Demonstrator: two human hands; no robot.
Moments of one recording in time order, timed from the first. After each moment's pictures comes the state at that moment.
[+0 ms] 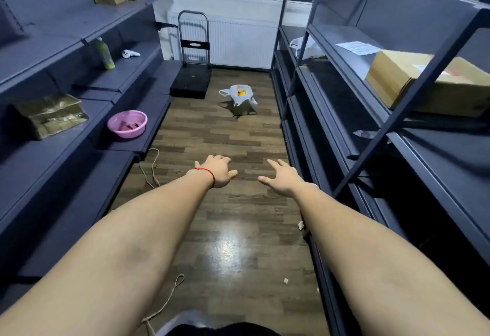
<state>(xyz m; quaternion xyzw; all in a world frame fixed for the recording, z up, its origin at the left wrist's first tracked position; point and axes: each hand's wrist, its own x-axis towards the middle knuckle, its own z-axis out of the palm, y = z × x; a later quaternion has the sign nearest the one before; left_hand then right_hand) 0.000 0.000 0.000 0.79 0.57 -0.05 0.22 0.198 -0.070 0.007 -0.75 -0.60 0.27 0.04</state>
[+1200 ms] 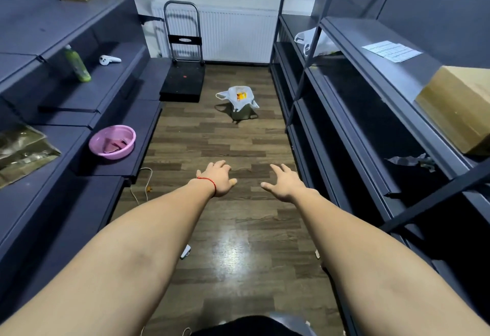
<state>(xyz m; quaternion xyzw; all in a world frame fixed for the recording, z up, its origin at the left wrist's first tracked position) 0.009 0.280 -0.038 0.80 0.55 -0.10 0.22 0.204 0.204 -0.022 -0.78 -0.57 0.27 0.01</state>
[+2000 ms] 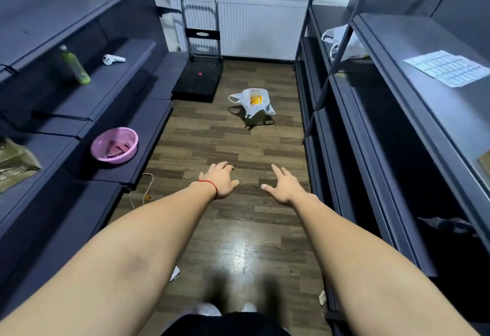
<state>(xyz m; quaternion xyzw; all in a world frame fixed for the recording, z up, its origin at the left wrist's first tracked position) 0.140 0.465 -0.066 0.76 0.60 -0.09 0.23 0.340 0.417 -0.063 -0.73 -0.60 0.32 0.02</state>
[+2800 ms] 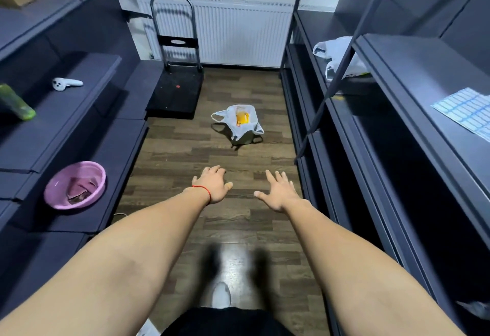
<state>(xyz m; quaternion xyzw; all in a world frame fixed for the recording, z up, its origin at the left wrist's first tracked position) 0.171 0.743 -0.084 0.77 0.58 -0.09 0.24 0.367 0.677 -0.077 -0.75 -0.60 0.29 -0.04</state>
